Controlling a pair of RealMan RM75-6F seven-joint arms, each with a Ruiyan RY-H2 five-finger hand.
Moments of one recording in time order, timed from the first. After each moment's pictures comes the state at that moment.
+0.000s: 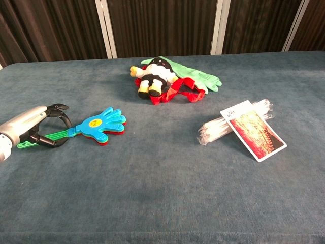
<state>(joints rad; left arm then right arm) -0.51 -1.80 -0.18 -0.92 1.29 1.02 -0.18 0.07 -1.07 -0.06 -1.65 -1.68 1.46 -0.03</state>
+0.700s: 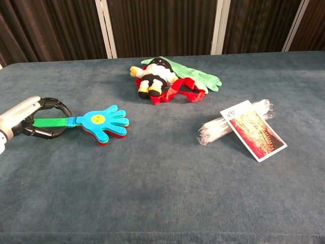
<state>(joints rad) -0.50 -1.78 -0.17 -0.93 1.37 1.11 -0.39 0.07 -1.07 -0.06 -1.64 -1.69 1.47 -0.03</state>
